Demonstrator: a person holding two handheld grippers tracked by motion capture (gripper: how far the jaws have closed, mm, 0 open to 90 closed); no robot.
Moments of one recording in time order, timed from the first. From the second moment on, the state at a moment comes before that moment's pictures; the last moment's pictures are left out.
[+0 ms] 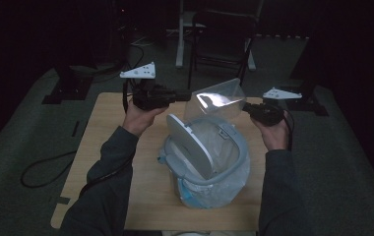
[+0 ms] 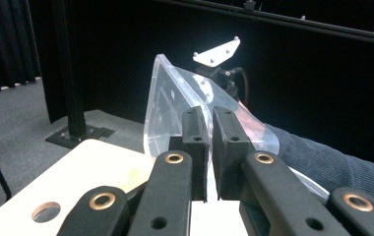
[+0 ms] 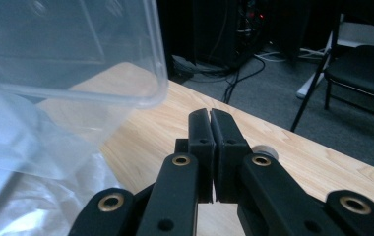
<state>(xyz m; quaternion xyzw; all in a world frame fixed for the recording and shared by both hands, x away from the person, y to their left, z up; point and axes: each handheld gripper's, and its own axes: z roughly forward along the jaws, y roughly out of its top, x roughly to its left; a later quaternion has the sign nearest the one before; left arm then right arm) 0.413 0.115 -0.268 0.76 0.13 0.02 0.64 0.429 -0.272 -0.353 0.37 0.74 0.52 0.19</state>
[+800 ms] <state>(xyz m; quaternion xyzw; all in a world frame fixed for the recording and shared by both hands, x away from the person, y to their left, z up) 0.405 0.107 -0.265 0.74 0.10 -0.01 0.66 0.429 -0.269 -0.341 0.36 0.74 0.54 0.19</state>
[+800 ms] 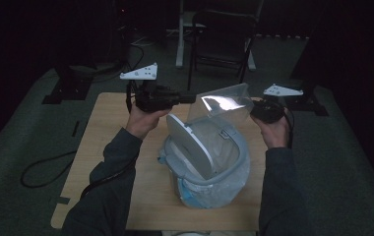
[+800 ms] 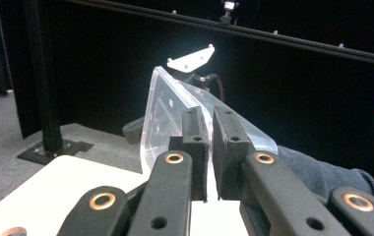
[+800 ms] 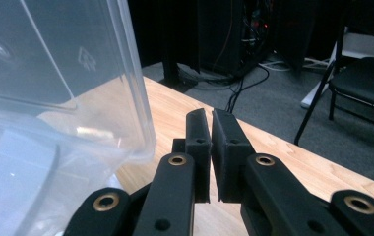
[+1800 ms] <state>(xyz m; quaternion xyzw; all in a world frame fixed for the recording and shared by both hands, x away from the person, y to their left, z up) 0.406 0.111 -0.266 0.74 0.07 -0.05 0.66 0.421 -0.265 -0.335 0.32 0.74 0.56 0.17</state>
